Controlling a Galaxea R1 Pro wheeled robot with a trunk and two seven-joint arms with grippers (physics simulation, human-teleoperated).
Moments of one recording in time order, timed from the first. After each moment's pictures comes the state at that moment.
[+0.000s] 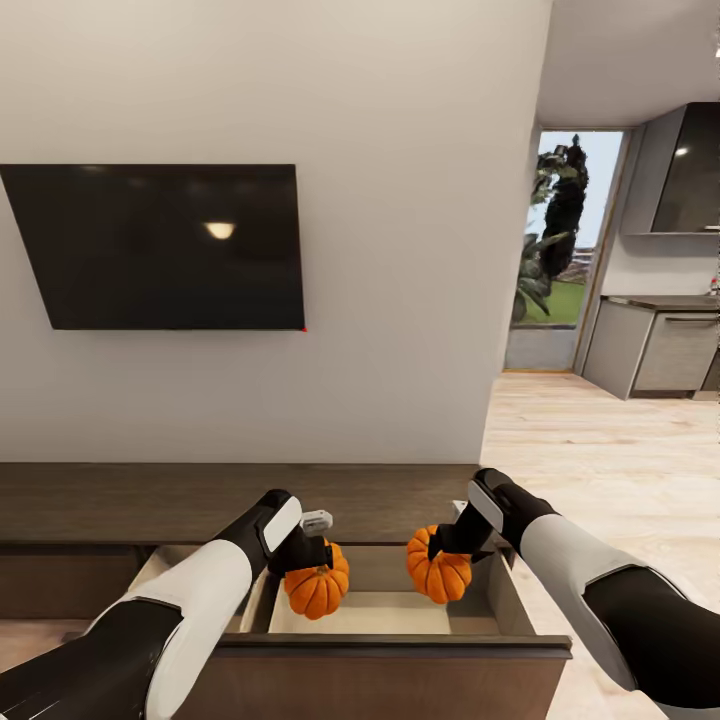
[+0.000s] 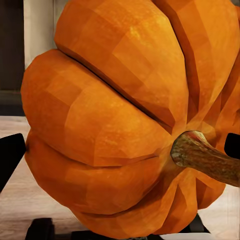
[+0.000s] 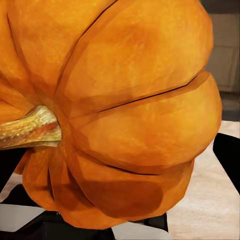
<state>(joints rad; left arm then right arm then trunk) -0.94 -0.17 -0.11 -0.27 0.46 0.89 0.30 -1.02 -0.02 0.37 -0.25 -0.43 1.04 0.07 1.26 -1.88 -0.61</state>
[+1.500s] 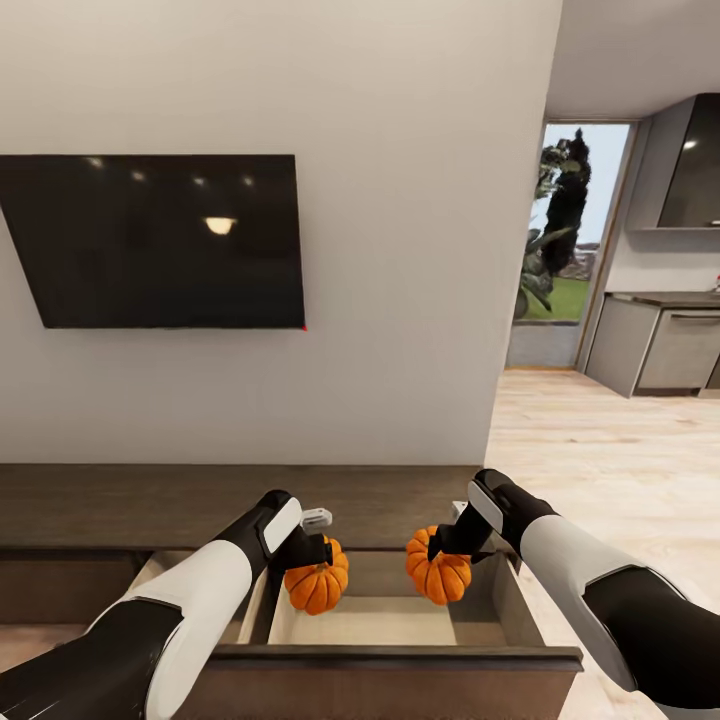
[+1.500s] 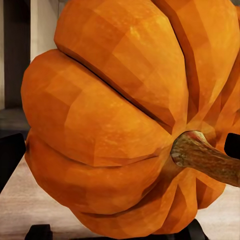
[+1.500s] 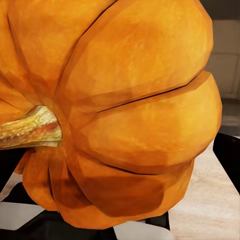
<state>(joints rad) -0.94 -0.17 -0.11 -0.27 0.46 0.85 0.30 -1.02 -0.02 0.37 -0.25 -0.44 1.04 0.06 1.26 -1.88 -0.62</state>
